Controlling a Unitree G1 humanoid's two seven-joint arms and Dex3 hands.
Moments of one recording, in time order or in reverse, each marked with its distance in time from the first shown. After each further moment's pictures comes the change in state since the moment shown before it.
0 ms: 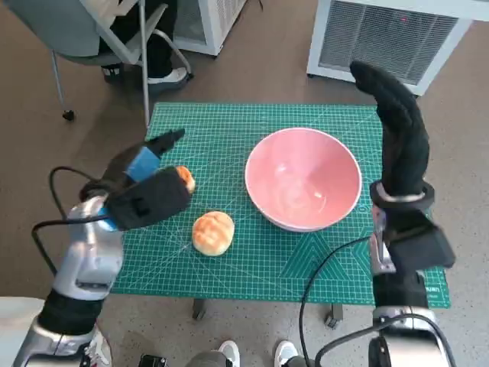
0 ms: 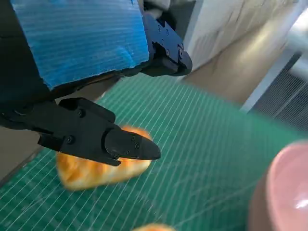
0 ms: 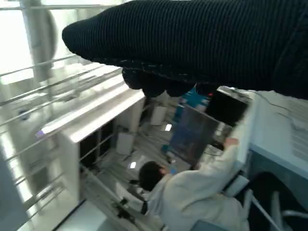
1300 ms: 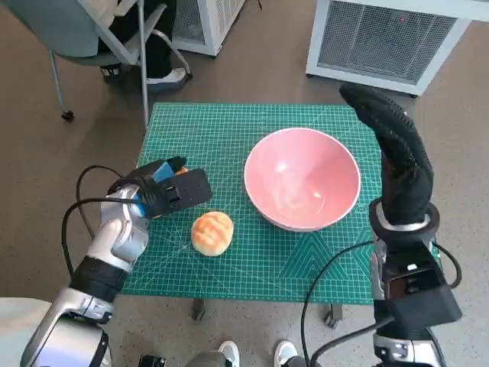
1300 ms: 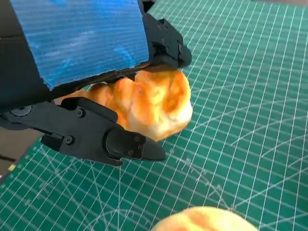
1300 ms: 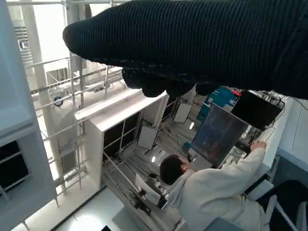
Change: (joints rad) left arm -0.146 -0.062 -0.103 0.486 0.029 -0.114 0.055; right arm 0.111 0.014 0.041 -0.262 -0.005 0.084 0.001
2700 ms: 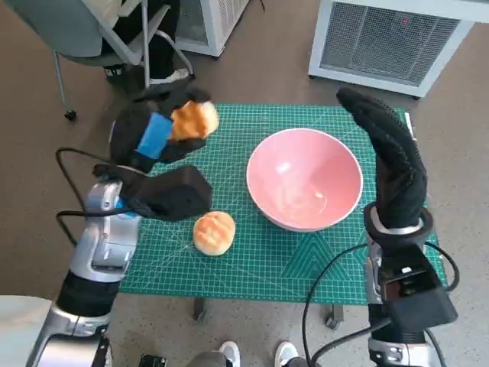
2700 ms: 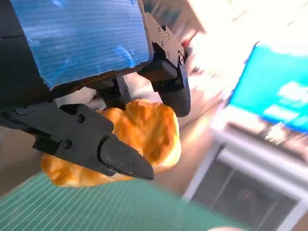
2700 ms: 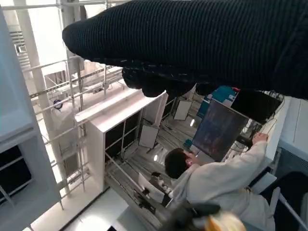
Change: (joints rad) left arm 0.032 -0.041 0.180 -0.435 0.003 -0.374 0.398; right arm 0.028 0.025 0.002 -0.015 0.004 0.013 0.000
